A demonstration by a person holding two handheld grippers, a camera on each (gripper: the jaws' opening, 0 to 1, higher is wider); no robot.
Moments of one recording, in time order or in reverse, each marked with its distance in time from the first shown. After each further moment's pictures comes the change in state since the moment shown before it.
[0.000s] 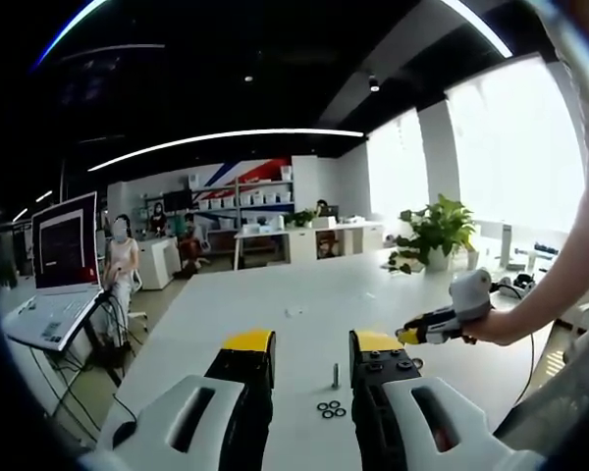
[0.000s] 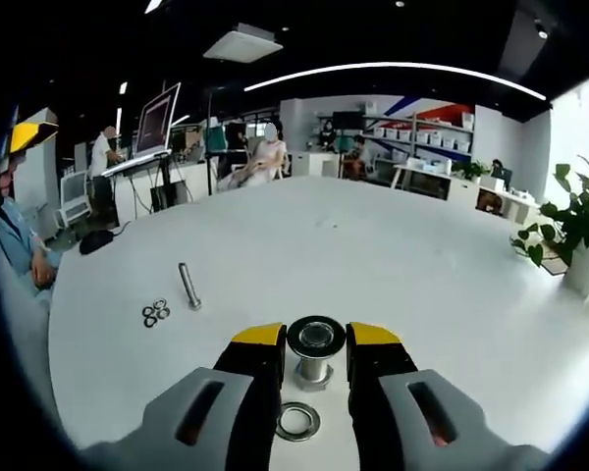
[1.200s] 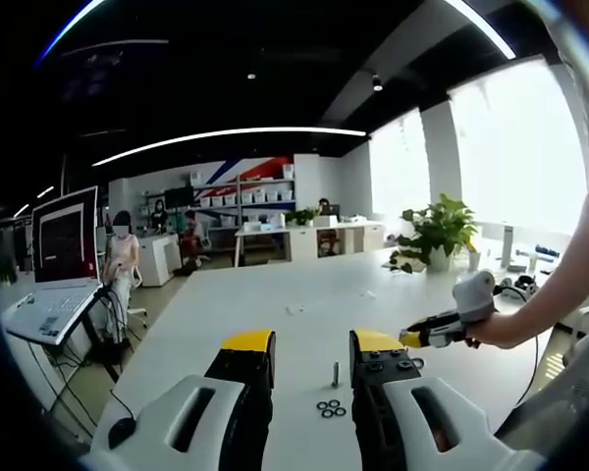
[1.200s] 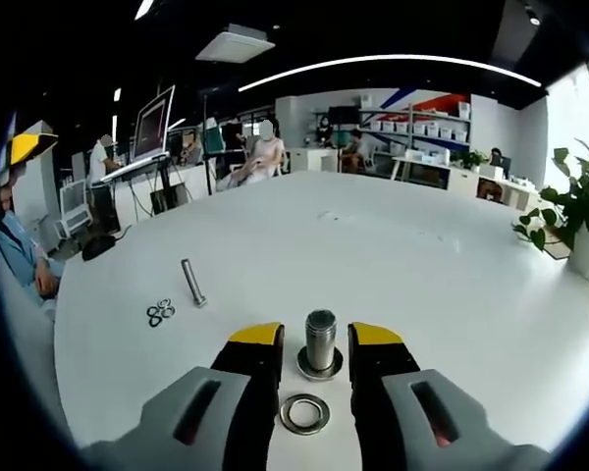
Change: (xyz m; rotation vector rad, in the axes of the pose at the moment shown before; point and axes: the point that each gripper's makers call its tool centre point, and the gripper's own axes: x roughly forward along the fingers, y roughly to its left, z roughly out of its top) left arm 0.003 0.002 -0.006 -0.015 0.003 0.004; right arm -0.003 0.005 -0.006 0.050 0.012 0.003
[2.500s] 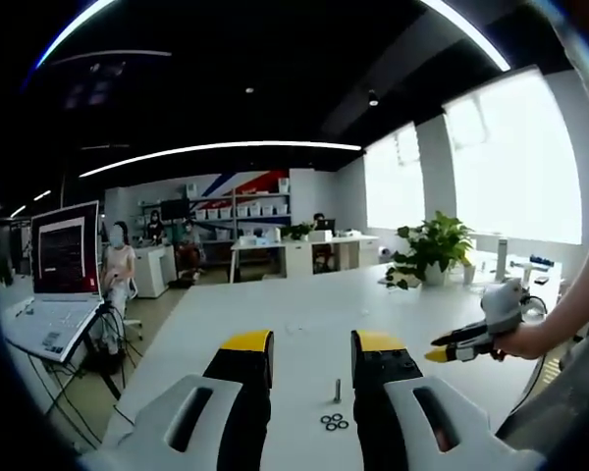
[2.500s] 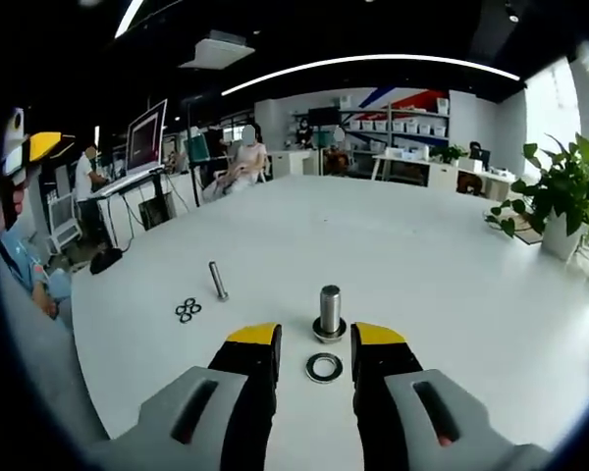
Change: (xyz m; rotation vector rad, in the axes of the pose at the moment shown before) left arm -0.012 0.012 0.030 -0.002 -0.065 -0.029; right arm -0.070 0.009 -0.001 0.068 -0.001 -0.084
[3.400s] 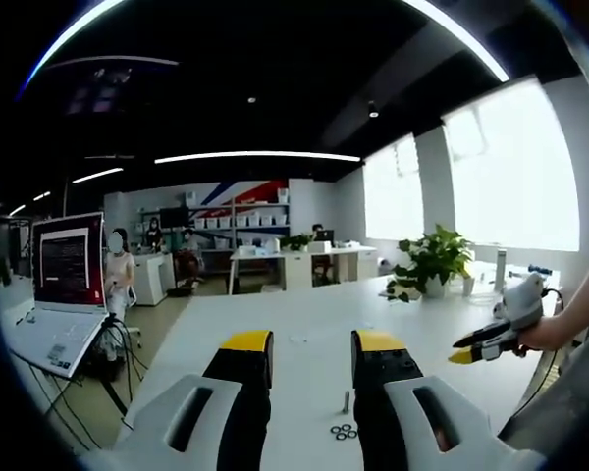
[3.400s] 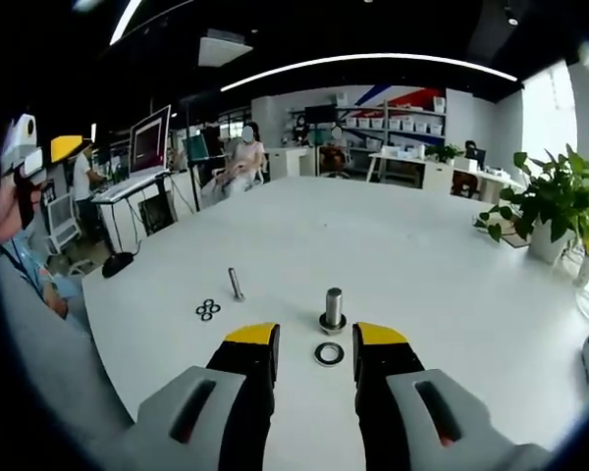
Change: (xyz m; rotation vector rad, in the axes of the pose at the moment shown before) left arm -0.008 0.021 0.025 -0.007 -0.047 -0.007; right arm -0.044 0.006 0.019 -0.005 0.019 -0.017
